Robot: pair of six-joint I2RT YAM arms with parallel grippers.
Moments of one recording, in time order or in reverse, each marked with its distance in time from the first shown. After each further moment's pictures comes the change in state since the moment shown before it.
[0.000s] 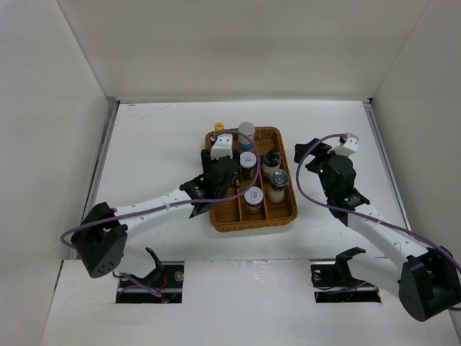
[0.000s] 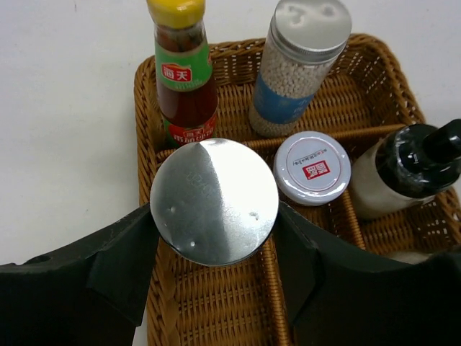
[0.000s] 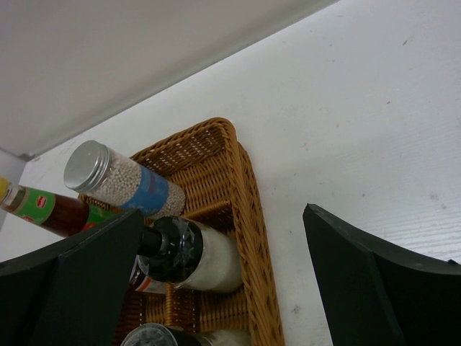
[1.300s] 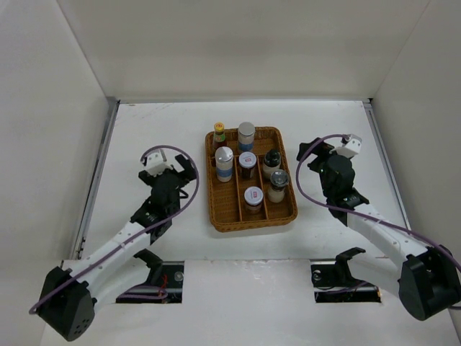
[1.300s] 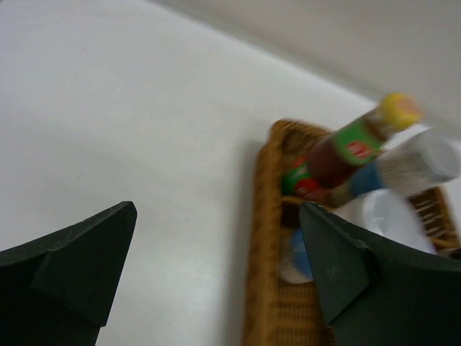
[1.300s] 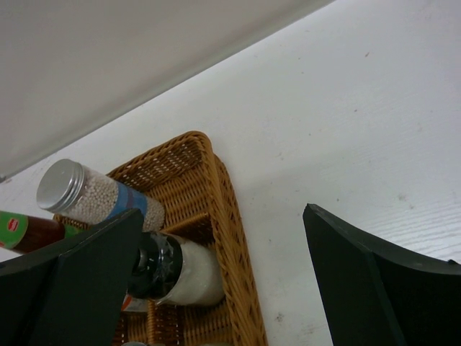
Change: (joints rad) left arm 0.285 -0.497 -0.388 0.154 0.017 -0.097; right arm 0.006 0.007 0.000 0.000 0.097 -0.015
